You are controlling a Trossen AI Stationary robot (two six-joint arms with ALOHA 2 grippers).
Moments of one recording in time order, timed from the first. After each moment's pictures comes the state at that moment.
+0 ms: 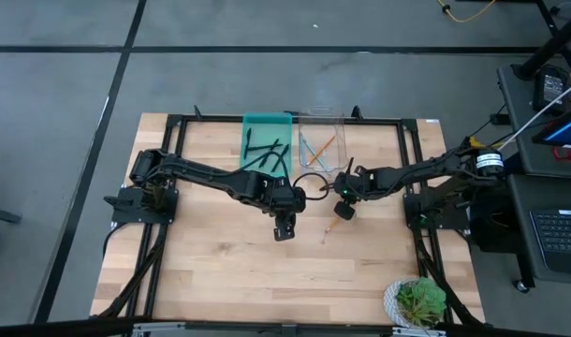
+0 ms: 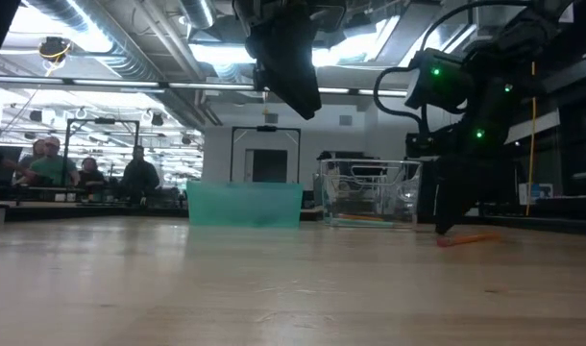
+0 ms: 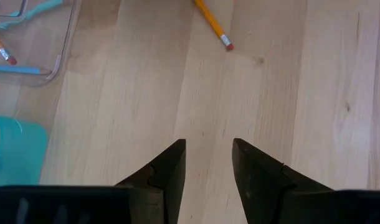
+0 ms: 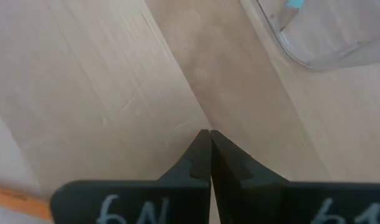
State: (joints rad) left arm -0.13 1.87 1.58 -0.79 -0.11 -0.28; right arm -0.09 1.48 0.60 -0.33 0.22 0.35
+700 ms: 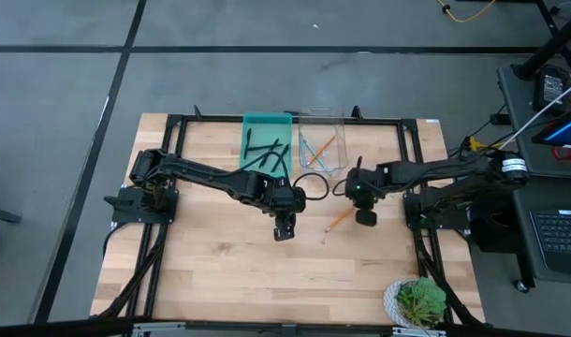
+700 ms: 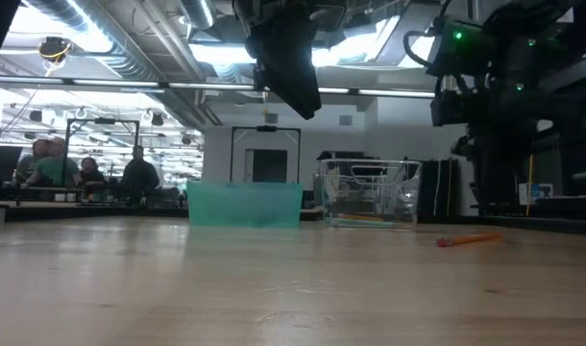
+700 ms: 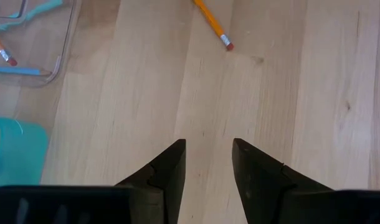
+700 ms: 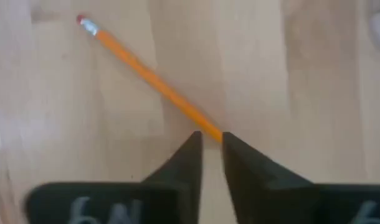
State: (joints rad) left arm -0.13 1.87 1.58 -0.79 -0.11 -0.28; right arm -0.08 1.25 0.65 -0.65 -0.06 0.06
